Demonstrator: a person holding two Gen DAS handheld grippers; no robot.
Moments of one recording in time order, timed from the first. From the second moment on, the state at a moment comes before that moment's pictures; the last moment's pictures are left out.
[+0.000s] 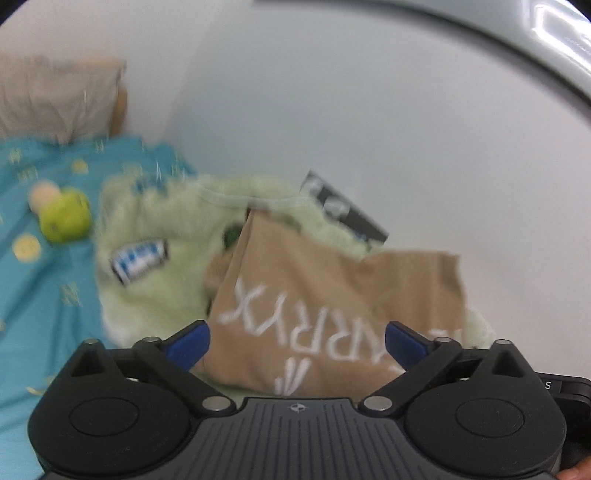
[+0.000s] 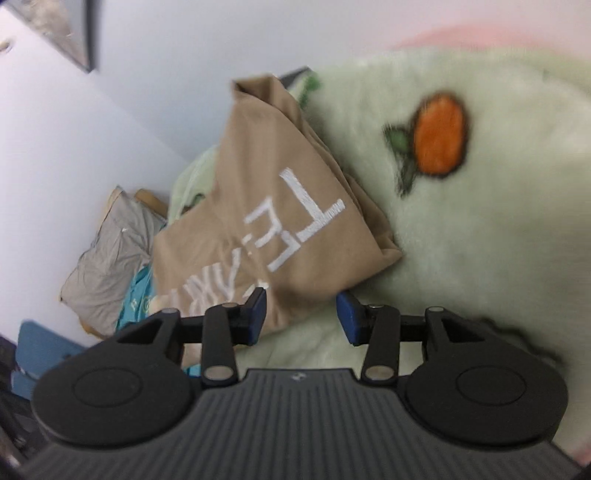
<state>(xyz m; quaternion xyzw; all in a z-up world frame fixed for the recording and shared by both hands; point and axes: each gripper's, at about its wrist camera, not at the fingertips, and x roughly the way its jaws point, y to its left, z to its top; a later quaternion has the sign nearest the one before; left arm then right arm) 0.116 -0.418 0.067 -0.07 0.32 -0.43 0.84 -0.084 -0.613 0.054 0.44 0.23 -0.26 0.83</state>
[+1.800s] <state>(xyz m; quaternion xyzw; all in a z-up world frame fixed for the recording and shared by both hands) -0.086 -0.225 0.098 0.01 0.07 -0.36 0.93 -0.165 -0.391 0.120 0.02 0.05 -0.25 0.97</state>
